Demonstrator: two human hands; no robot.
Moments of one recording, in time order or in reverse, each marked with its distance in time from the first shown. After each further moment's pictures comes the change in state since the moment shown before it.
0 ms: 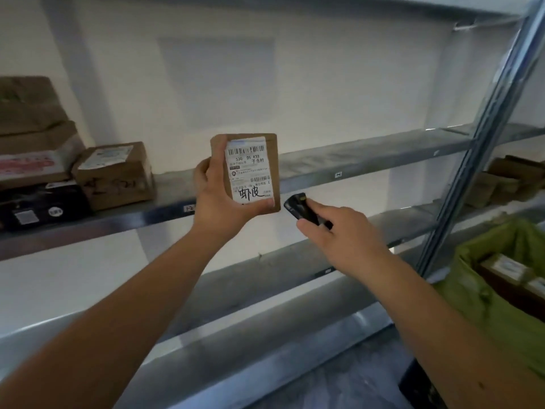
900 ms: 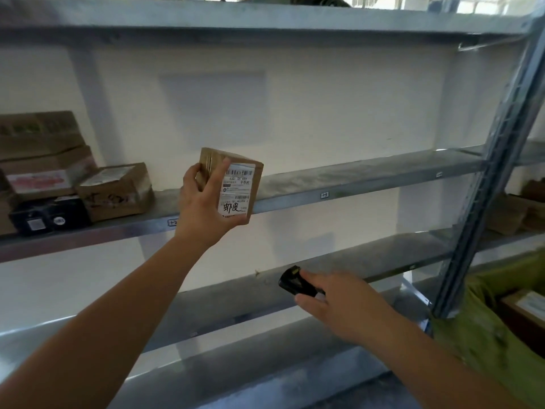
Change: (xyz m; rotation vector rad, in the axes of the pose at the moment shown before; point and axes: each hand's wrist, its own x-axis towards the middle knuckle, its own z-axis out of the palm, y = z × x) left_hand 0.003 0.022 0.036 0.525 0.072 0.101; right_hand -0.040 0.104 -0.019 -0.145 -0.331 -0.156
